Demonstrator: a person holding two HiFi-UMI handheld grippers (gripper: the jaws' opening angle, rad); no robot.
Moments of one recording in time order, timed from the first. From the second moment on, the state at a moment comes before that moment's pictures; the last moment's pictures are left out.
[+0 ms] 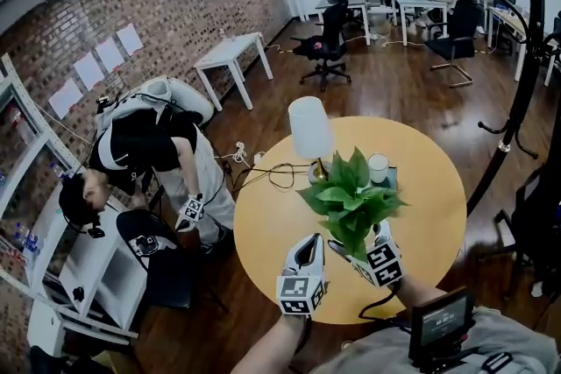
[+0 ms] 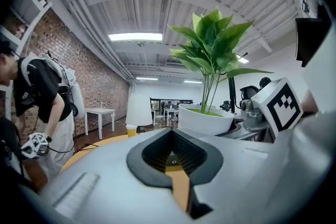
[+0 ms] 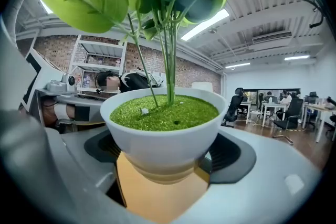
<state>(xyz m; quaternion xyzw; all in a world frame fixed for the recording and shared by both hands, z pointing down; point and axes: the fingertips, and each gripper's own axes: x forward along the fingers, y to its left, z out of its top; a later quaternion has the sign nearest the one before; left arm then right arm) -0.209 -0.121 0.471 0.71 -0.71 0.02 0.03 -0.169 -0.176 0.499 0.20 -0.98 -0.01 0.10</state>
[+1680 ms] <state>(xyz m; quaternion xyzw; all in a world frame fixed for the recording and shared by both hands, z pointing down) -0.398 -0.171 0.537 0.77 -0.63 0.05 0.08 -0.362 -0.210 0.570 0.26 -0.96 0.02 0.11</state>
